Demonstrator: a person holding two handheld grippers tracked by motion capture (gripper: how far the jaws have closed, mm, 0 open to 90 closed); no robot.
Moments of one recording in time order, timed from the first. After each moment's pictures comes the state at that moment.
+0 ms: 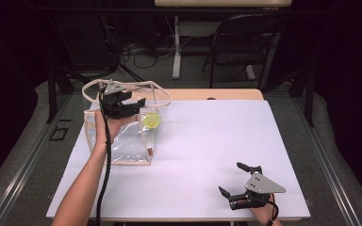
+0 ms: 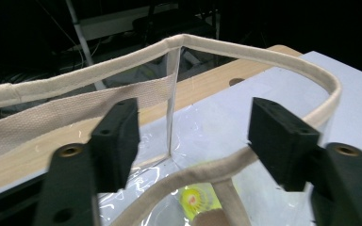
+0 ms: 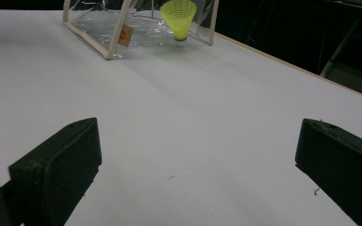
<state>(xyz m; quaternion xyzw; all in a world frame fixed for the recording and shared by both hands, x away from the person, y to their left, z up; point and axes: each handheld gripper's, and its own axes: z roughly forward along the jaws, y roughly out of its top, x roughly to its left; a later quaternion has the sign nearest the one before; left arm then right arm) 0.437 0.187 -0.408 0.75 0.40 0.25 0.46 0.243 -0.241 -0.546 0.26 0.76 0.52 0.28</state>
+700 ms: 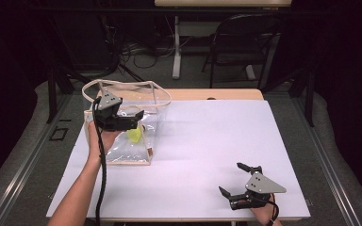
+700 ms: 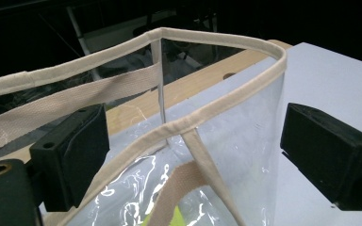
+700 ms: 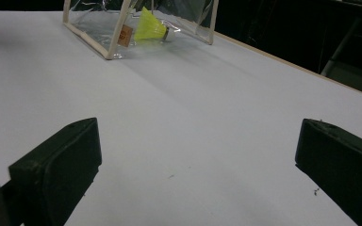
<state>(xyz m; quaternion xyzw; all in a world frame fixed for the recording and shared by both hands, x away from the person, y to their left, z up) 0.393 0.191 -0.409 0.76 0.37 0.28 0.46 0.243 -0.242 -0.547 0.26 0.76 0.52 0.27</state>
